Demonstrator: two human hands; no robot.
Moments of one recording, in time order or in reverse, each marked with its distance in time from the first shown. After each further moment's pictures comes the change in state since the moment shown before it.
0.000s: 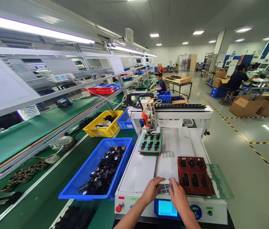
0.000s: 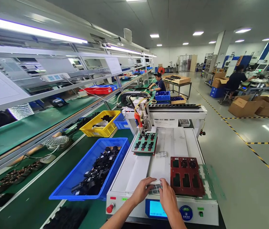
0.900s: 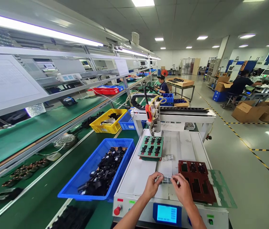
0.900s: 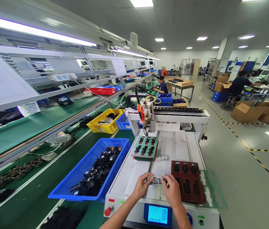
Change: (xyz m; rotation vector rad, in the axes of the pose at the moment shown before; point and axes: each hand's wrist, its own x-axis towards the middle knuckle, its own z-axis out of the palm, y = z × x) left_hand 0.026 0.028 -0.009 -0.261 0.277 -0.019; right_hand 0.044 -0.008 -0.041 0.156 0.141 -0.178
